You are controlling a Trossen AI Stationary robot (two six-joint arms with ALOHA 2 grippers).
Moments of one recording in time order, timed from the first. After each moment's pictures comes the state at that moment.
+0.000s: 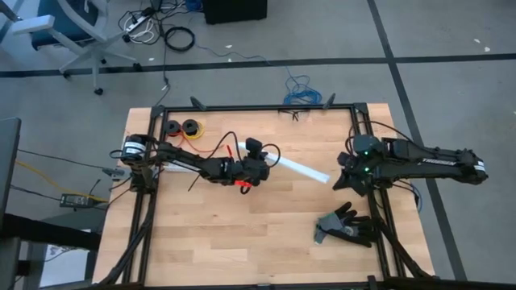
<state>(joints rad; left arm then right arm) -0.04 1.84 1.04 0.25 -0.71 0.76 -0.19 0.49 0.46 -0.68 -0.59 0.45</state>
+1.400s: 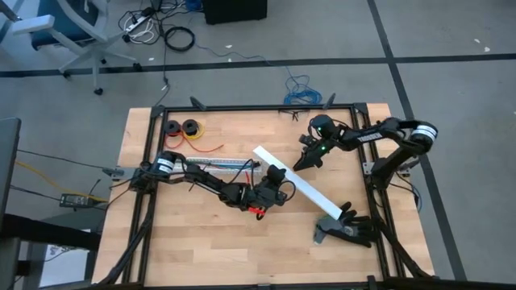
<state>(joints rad) -0.21 2.17 1.27 0.53 -0.97 1.24 -0.60 1.54 0.46 0.41 -1.08 0.46</state>
